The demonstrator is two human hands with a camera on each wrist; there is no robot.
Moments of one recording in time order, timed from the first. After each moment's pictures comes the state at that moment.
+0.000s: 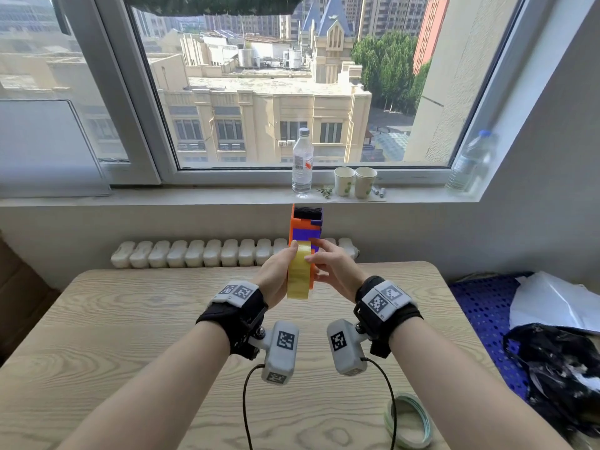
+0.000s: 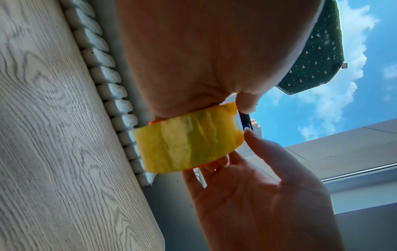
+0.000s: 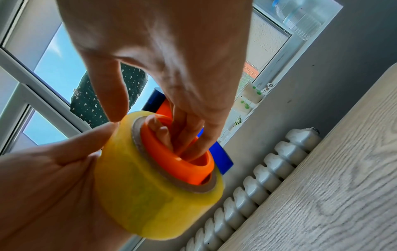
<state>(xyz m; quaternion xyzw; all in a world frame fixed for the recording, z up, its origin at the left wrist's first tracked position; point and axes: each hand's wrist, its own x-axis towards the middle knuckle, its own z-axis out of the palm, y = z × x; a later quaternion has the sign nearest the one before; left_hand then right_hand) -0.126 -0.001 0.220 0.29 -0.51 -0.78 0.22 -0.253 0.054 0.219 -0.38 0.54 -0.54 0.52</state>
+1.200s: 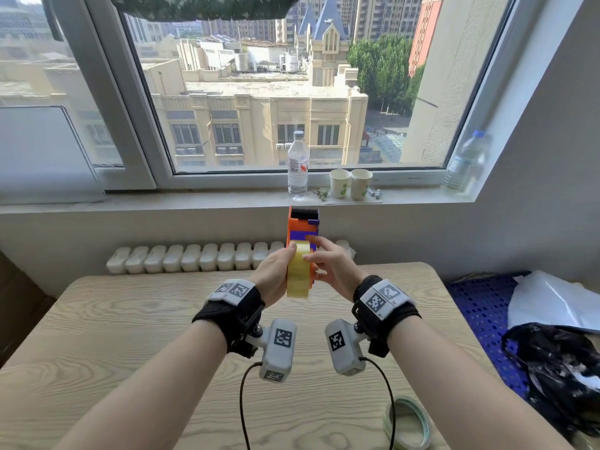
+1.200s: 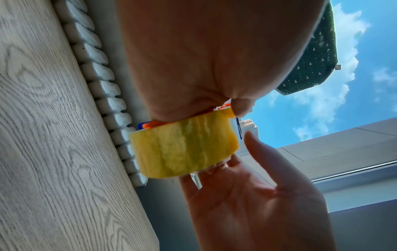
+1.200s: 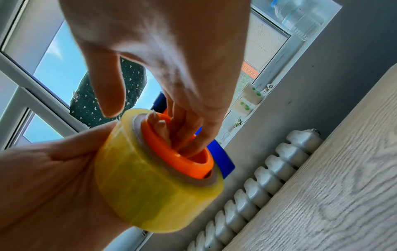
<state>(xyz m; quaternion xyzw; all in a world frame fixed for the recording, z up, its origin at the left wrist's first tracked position) -0.132 -0.003 0.225 0.28 -0.51 -0.78 0.21 -0.262 0.051 0.217 -0.36 0.54 -0.55 0.53</state>
